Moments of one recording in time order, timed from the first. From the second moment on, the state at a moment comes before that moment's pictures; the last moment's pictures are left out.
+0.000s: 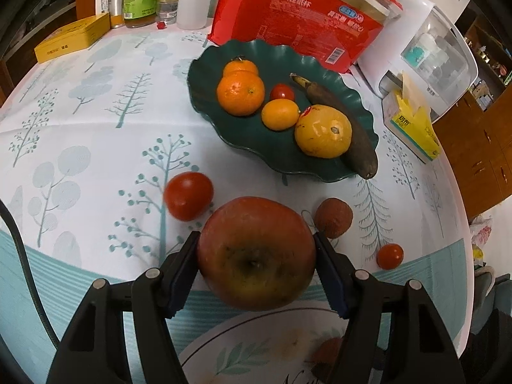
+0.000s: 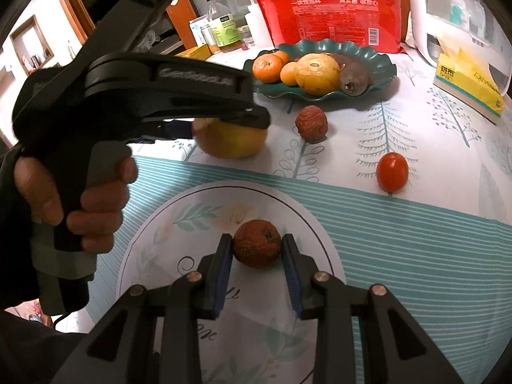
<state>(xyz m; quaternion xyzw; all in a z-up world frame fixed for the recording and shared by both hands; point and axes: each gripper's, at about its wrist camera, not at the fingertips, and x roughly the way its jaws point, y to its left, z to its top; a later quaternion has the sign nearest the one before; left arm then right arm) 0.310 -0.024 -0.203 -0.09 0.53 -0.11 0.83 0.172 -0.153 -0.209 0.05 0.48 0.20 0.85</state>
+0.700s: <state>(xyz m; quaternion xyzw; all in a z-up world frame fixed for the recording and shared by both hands) 0.340 0.033 -0.139 -0.08 0.46 -0.07 0.88 0.237 -0.190 -0.163 0.03 0.42 0.14 0.89</state>
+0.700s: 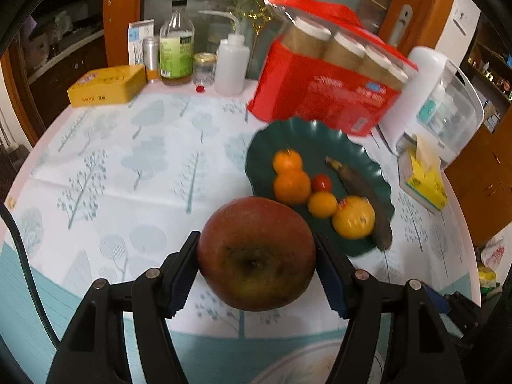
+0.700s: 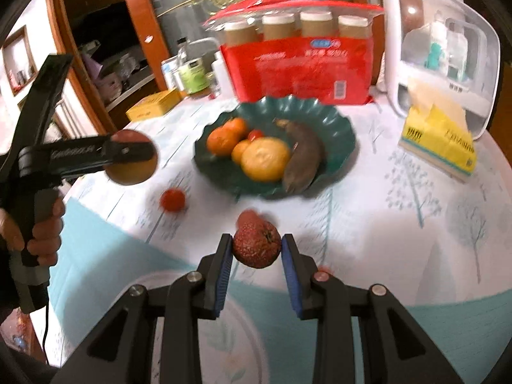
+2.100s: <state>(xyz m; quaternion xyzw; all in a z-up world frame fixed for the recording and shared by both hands) 0.479 -0.054 -0.173 -0.03 0.46 -0.14 0.88 0.366 -0.227 -0.191 0.07 0.41 0.08 0.91</state>
